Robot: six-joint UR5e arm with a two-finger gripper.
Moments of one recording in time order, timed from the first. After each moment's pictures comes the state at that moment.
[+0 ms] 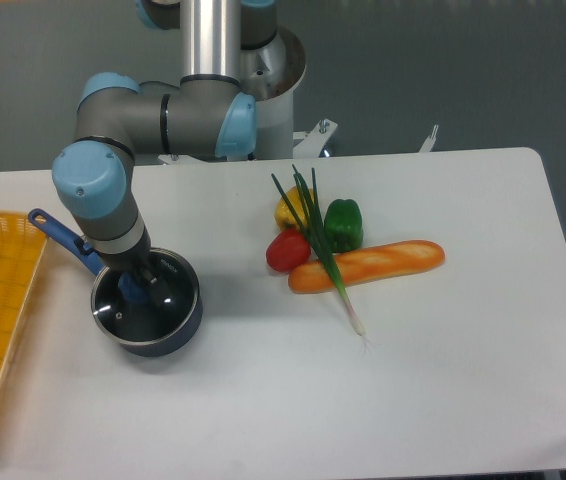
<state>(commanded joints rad) 2.03 -1.91 -1.70 -1.13 1.52 0.79</state>
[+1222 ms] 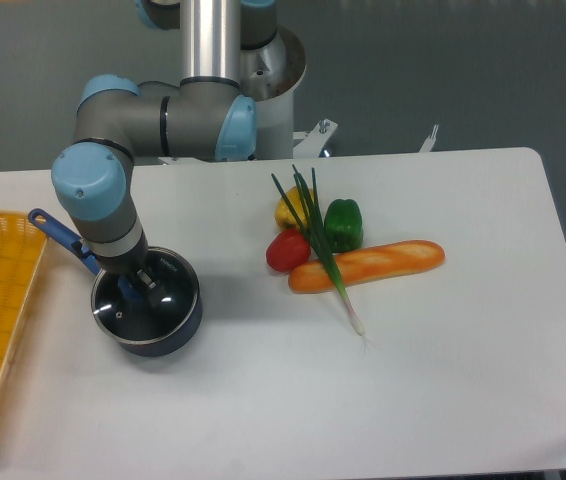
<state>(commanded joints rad) 2.03 -1.91 -1.68 -1.12 1.52 0.79</state>
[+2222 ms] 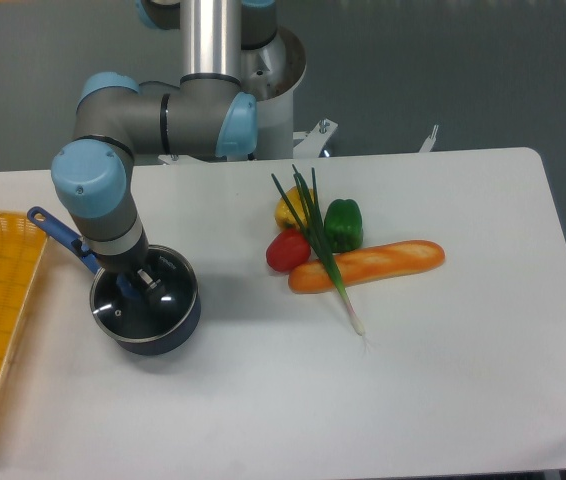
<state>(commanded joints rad) 2.05 -1.90 -1.67 -1.13 1.52 0.79</state>
